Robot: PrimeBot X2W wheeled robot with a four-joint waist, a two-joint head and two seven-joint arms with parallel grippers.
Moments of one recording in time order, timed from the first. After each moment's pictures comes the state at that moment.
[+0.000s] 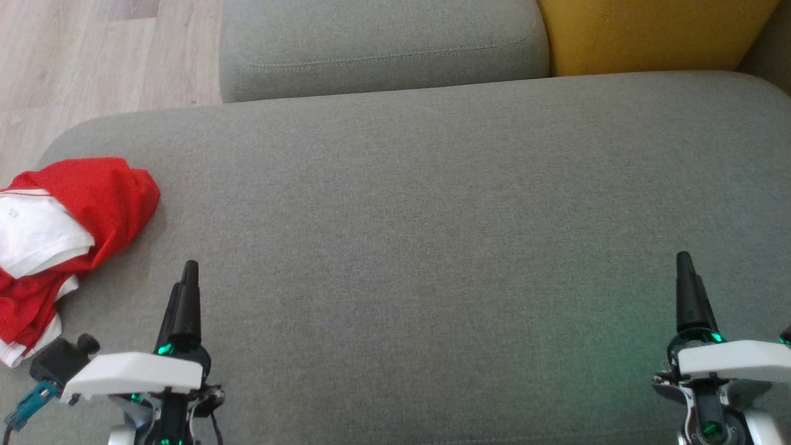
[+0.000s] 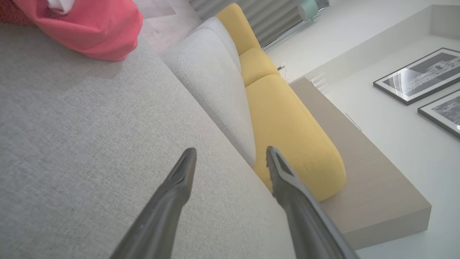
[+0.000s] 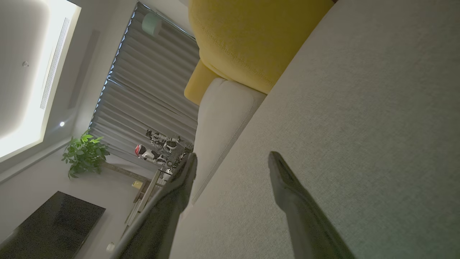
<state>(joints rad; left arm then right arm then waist) -0.01 0.03 0.01 0.19 -1.05 -0.11 -0.03 0.00 -0.07 -0.06 0.22 1.08 0.13 -0.01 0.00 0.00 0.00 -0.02</state>
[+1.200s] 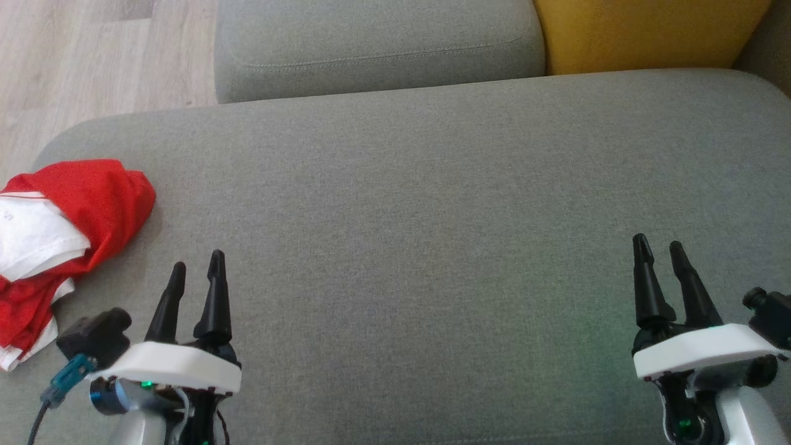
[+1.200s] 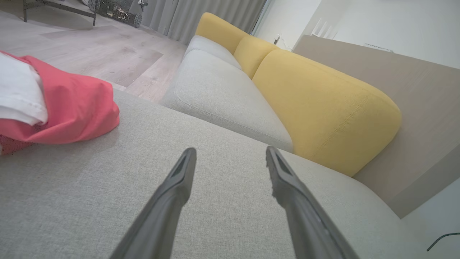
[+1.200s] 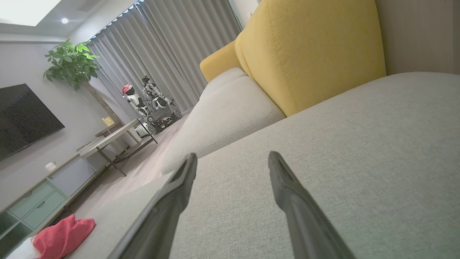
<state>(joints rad) 0.00 0.06 -0.07 0.13 -0.54 -0.05 -0.13 -0.01 -0.11 0.03 0.14 0.59 0.13 -0.05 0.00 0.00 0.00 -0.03</state>
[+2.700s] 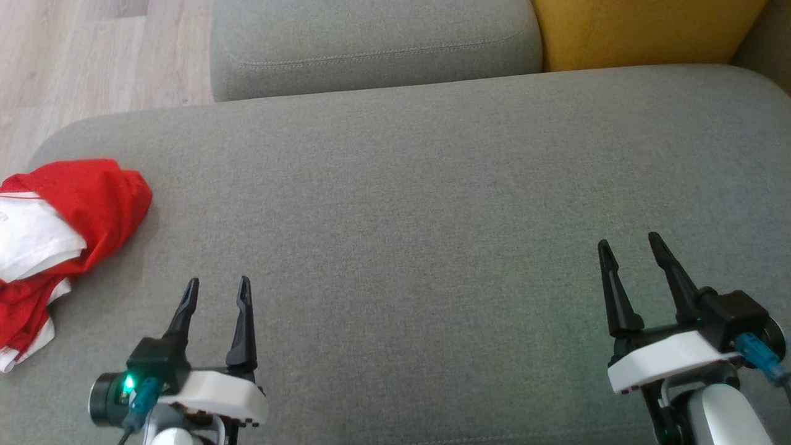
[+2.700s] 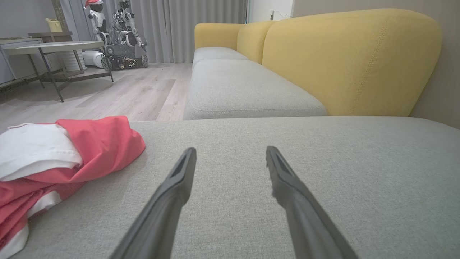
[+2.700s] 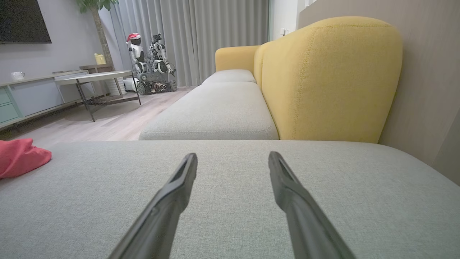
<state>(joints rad) 0.04 0.06 -0.14 0.16 -0.11 0.05 -0.25 -0.01 -0.11 0.06 0.11 0.14 0.13 -0.12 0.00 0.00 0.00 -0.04</state>
